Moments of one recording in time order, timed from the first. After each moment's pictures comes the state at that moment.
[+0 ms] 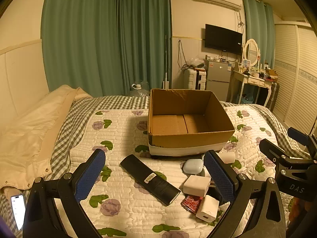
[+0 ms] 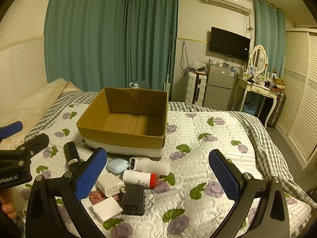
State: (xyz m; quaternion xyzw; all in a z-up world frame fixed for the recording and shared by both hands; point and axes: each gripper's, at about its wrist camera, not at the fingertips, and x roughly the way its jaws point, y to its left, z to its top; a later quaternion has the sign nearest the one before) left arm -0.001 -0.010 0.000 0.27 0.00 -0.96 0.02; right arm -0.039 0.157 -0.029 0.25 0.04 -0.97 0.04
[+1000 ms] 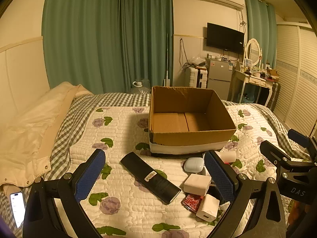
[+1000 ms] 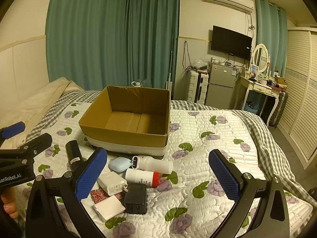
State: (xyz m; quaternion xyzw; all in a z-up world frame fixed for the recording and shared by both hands) left arm -0.002 -0.008 -0.005 0.27 0.00 -0.96 0.02; right arm -0.039 0.155 -0.032 0.25 0.04 -0.97 0.05
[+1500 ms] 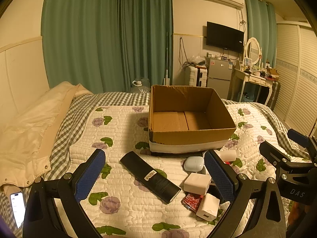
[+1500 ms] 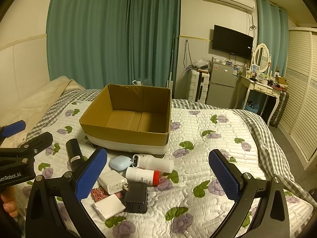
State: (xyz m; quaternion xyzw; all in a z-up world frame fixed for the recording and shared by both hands) left arm -0.002 -0.006 -0.007 0.27 0.00 -0.96 0.02; right arm -0.038 0.153 -0.035 0.26 0.04 -0.96 0.05
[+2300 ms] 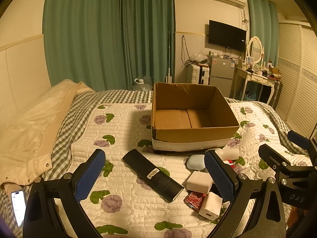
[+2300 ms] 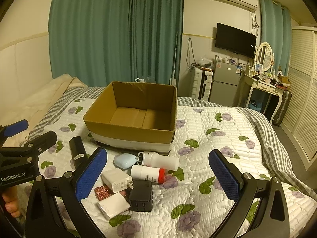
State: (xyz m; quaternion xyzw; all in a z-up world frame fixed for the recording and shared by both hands) left arm -0.005 -0.011 -0.009 0.28 0.00 -0.96 0.03; right arm -0.038 0.146 -0.035 0.27 0.04 -0.96 0.06
